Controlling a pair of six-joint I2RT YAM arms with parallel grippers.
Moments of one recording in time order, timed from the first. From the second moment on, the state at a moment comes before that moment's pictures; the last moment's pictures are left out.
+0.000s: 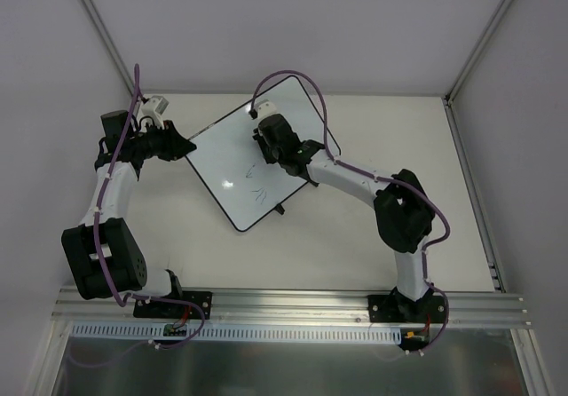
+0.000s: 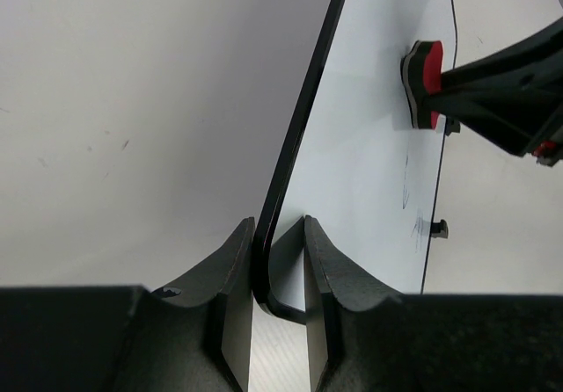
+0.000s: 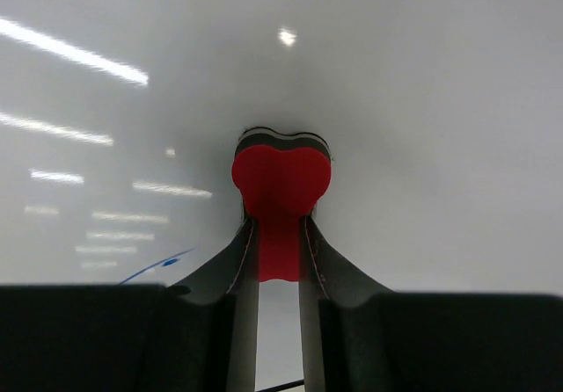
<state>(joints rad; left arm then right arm) 0.25 1.40 1.03 -0.25 0.85 0.07 0.87 2.00 1.62 -0.23 0.30 0.09</state>
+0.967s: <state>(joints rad) 0.25 1.40 1.03 -0.26 0.83 0.07 1.04 1.96 1.48 -0.15 0.27 0.07</state>
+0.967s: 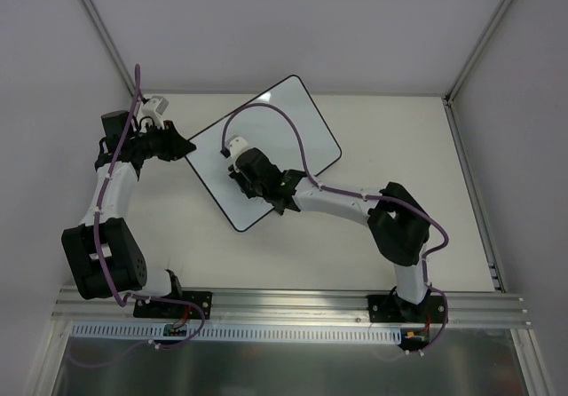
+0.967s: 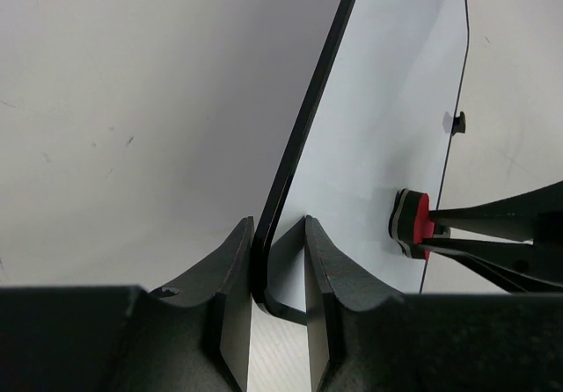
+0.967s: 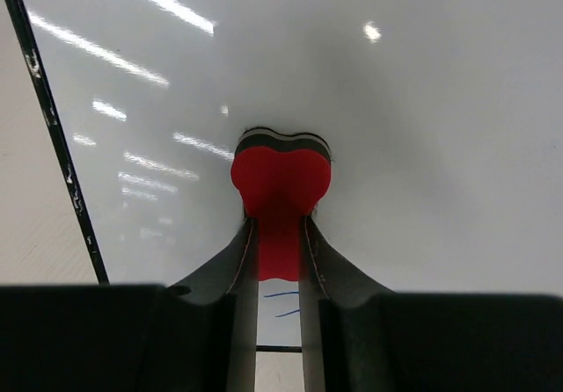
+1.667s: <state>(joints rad) 0.25 1.40 1.03 -0.25 0.83 0.07 0.98 1.86 1.25 -0.04 0.33 0.13</state>
